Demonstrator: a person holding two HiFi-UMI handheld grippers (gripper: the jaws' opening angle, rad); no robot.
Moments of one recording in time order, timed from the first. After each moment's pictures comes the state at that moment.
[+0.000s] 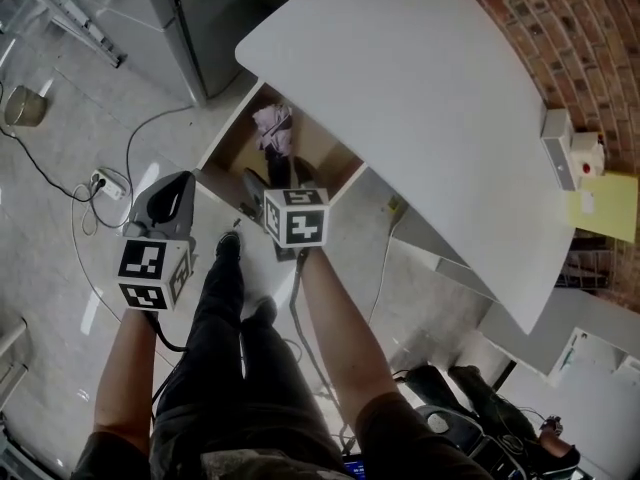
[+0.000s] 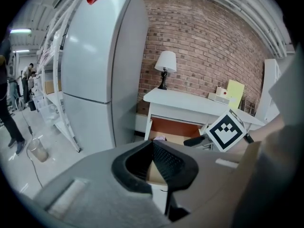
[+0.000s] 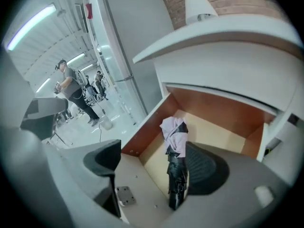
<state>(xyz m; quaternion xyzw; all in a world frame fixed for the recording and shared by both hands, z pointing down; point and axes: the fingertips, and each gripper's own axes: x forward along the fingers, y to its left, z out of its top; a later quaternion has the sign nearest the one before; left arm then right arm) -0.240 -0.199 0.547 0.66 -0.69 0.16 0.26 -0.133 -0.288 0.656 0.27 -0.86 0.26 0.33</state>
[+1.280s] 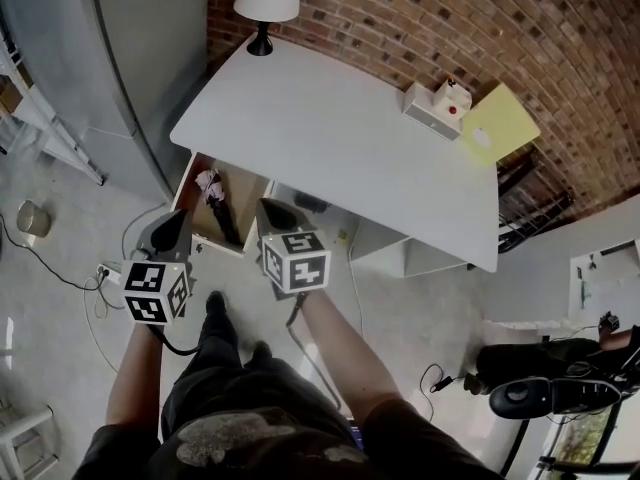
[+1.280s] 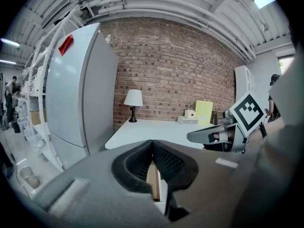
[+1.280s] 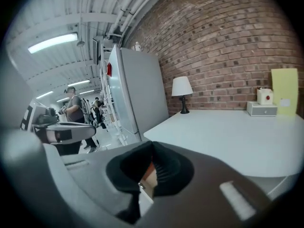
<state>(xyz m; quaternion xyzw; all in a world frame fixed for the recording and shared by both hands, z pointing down) -0.082 -0.168 0.327 0.74 -0.65 0.12 0.14 0.043 -0.235 0.356 0.37 -0.90 0.19 0.16</state>
